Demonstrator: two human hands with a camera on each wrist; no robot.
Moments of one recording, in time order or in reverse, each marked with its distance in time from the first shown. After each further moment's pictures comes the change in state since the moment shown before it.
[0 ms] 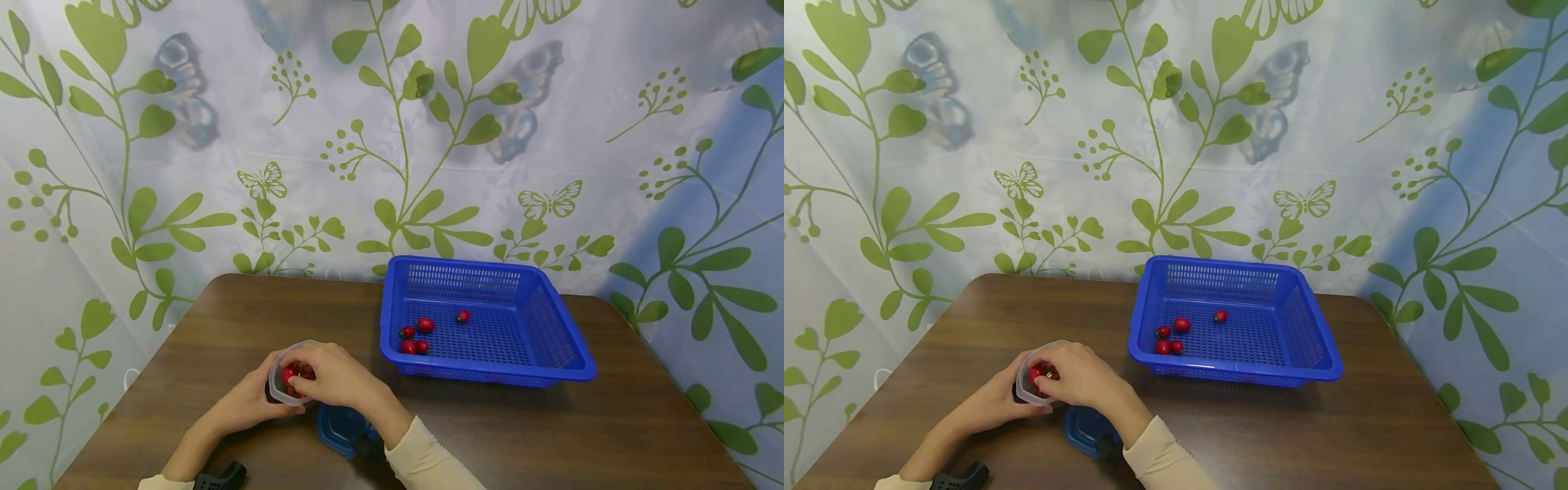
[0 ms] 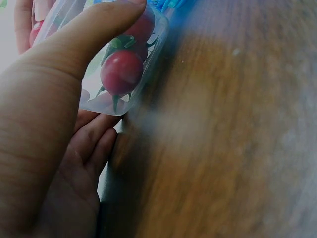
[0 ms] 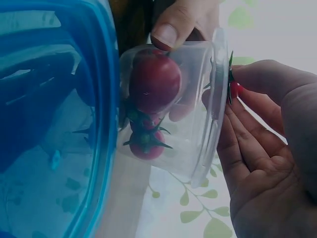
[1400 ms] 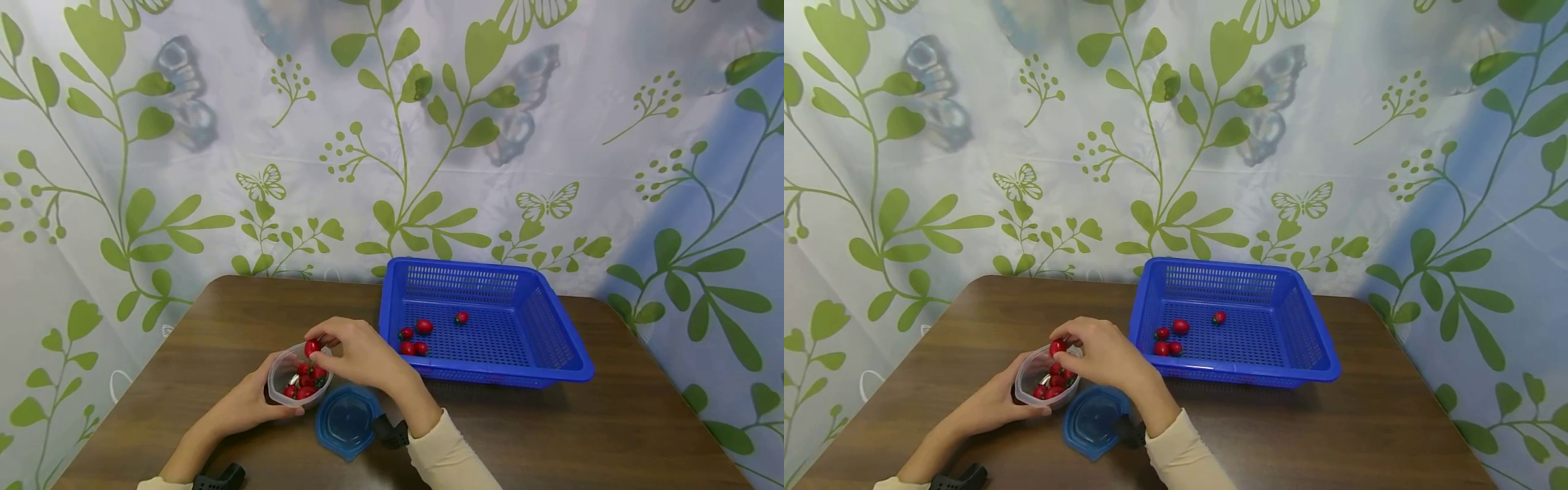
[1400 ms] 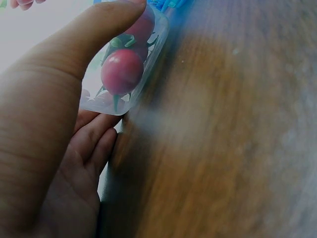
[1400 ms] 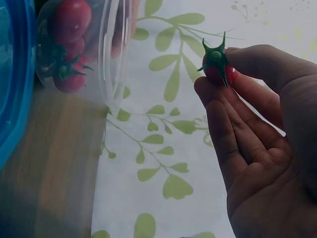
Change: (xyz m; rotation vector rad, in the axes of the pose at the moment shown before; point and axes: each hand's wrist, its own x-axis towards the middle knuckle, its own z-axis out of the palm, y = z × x) left_hand 0.001 0.003 0.001 0.106 0.035 -0.067; right_hand -0.020 0.001 -0.056 0.110 0.107 0.055
